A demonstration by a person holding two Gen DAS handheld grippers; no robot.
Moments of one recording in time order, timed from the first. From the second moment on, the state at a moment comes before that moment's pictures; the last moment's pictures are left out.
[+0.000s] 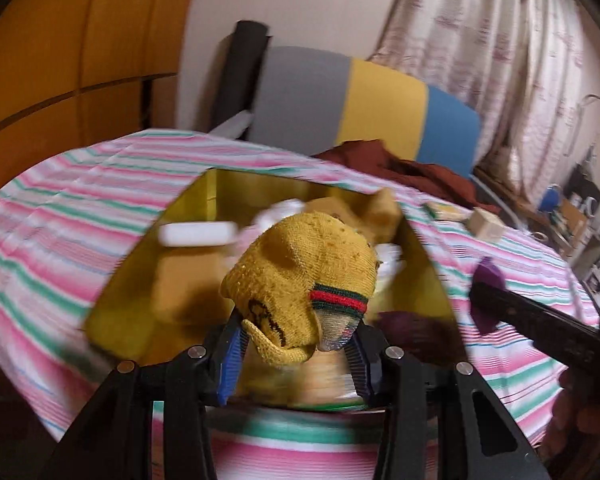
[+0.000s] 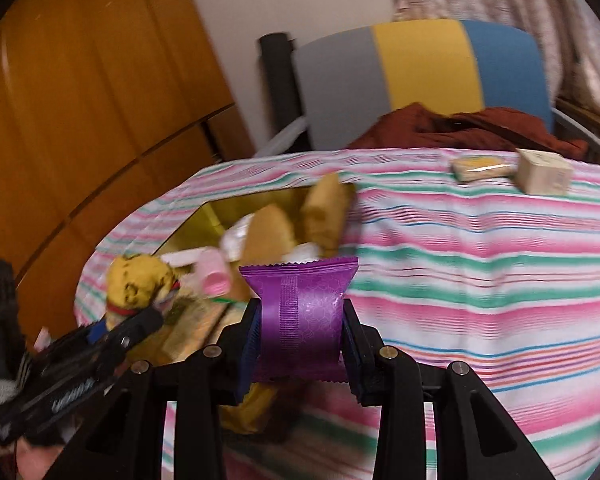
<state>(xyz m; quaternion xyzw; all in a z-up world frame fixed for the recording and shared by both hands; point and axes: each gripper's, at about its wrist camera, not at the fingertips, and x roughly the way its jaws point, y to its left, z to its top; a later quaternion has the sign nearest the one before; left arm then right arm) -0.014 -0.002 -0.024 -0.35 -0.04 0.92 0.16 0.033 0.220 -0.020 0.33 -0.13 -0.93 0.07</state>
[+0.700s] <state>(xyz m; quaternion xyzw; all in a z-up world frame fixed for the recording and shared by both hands) -0.047 -0.031 -0.047 -0.42 0.02 0.90 0.15 0.012 0.187 -0.024 0.33 -0.13 -0.93 0.07</state>
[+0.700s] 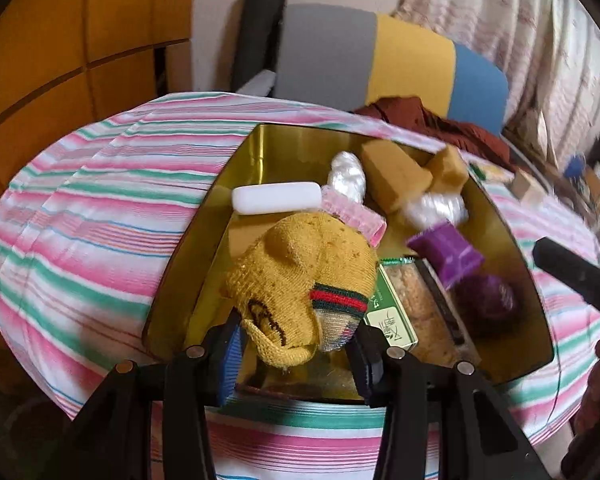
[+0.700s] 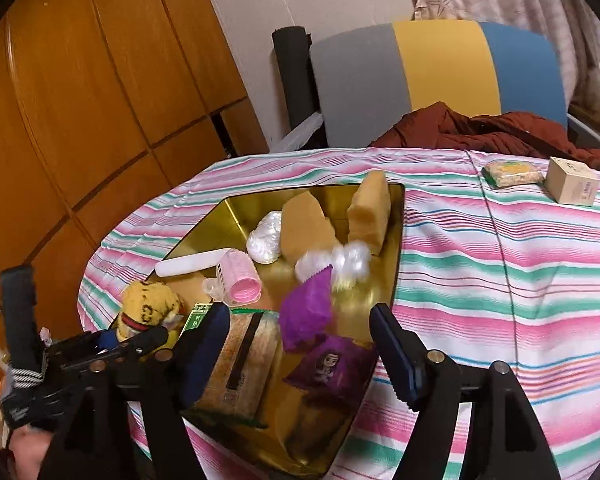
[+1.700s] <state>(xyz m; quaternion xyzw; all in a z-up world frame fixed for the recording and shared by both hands) -0.008 -0.026 -0.006 -0.30 -0.07 0.94 0.15 0.032 0.244 -0.024 0.31 -0.19 -0.93 0.01</state>
